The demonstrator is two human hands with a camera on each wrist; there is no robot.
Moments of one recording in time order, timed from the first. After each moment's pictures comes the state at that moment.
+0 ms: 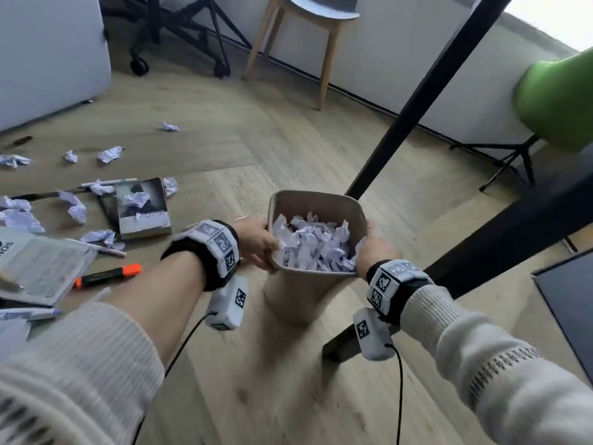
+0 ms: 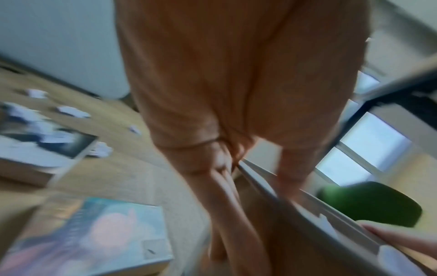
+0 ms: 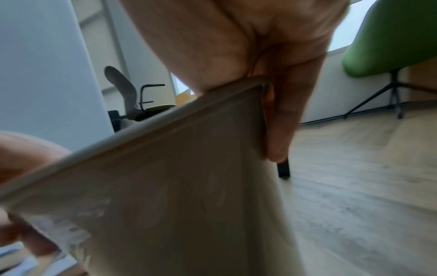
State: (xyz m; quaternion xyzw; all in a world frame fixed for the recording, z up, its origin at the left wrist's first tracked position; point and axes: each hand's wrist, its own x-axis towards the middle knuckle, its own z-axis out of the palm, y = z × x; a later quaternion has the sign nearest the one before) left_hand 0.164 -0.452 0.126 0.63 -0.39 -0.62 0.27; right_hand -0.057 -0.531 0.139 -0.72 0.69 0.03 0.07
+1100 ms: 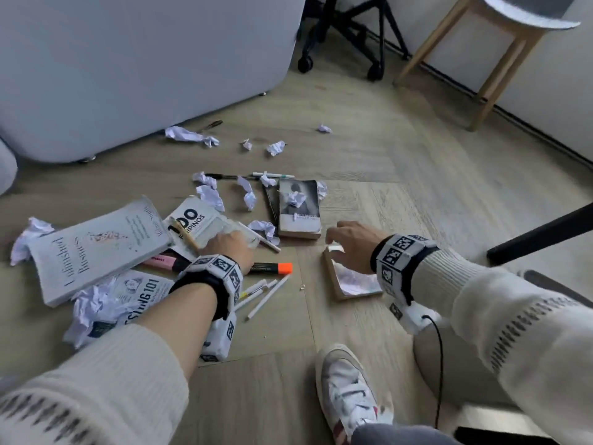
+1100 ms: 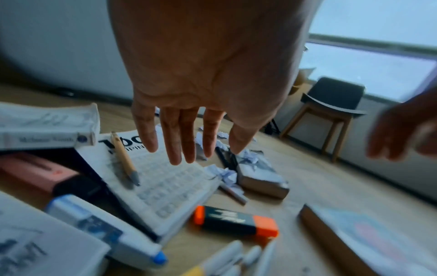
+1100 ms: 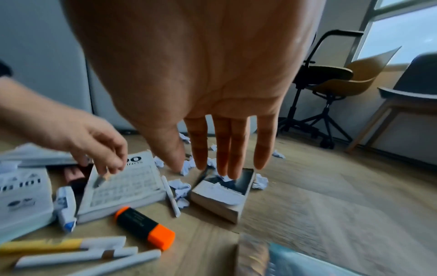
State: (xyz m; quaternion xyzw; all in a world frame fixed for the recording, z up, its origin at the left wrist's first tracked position) left_hand 0.411 -0.304 -0.009 0.92 -0.30 -0.24 0.10; right_hand 0.262 -0.479 0.073 -0.96 0.18 0.23 0.01
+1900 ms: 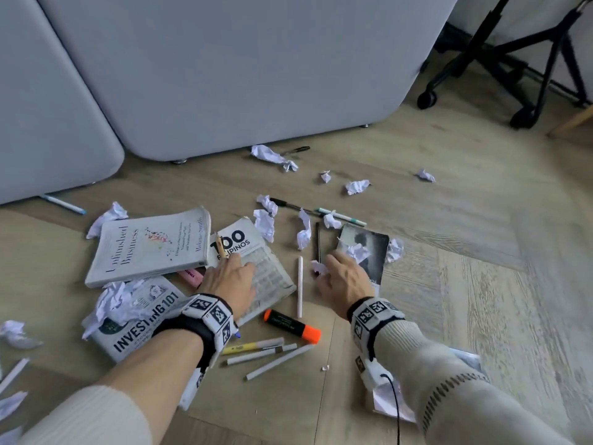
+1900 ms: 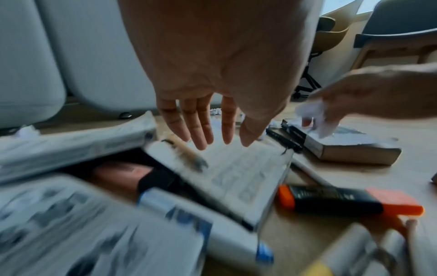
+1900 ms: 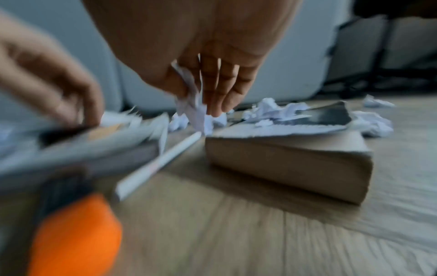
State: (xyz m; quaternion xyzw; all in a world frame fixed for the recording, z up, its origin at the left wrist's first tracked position) left_hand 0.437 -0.306 -0.043 0.96 -0.23 -0.16 0.01; right_hand 0.376 -0.526 -0.072 -0.98 0.03 -0.06 0.18
